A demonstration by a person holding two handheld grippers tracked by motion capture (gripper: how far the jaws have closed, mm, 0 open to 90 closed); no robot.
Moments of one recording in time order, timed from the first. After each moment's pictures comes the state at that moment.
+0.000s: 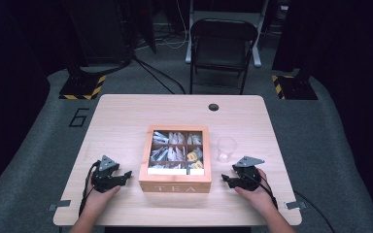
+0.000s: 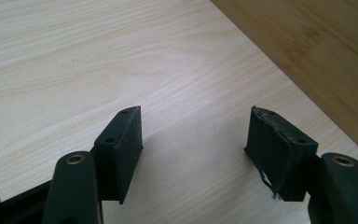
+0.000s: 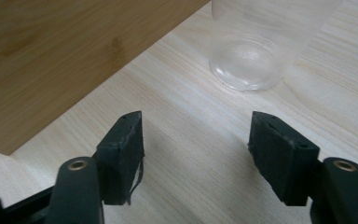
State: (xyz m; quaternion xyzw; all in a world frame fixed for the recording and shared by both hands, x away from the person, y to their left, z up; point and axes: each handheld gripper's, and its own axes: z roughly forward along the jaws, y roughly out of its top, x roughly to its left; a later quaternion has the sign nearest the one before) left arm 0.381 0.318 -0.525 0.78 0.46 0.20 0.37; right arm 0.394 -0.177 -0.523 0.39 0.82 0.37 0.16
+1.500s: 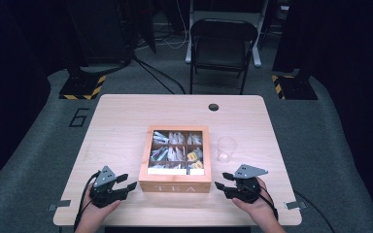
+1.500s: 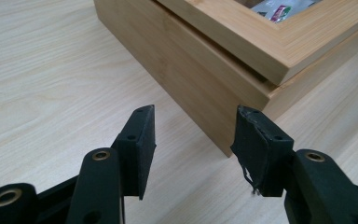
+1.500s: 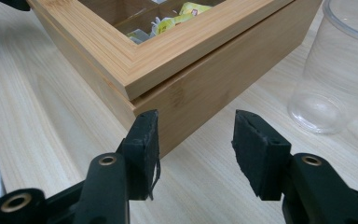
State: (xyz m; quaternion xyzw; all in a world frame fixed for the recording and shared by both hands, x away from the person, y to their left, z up) left arm 0.325 0.295 -0.490 0.80 0.39 0.18 0.43; right arm 0.341 -0.155 -0.477 0.33 0.82 0.44 0.14
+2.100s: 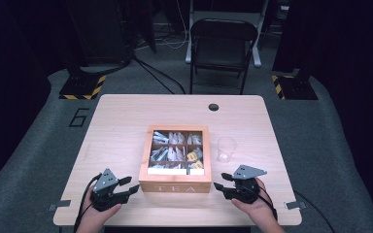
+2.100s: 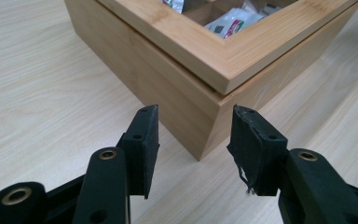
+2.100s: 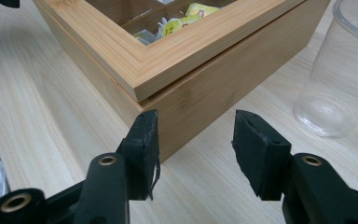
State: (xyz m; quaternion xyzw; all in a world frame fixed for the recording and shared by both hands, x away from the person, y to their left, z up) left arm 0.314 0.288 -0.480 0.80 0.36 0.16 0.44; right arm 0.339 -0.152 -0.477 0.33 0.82 0.44 0.14
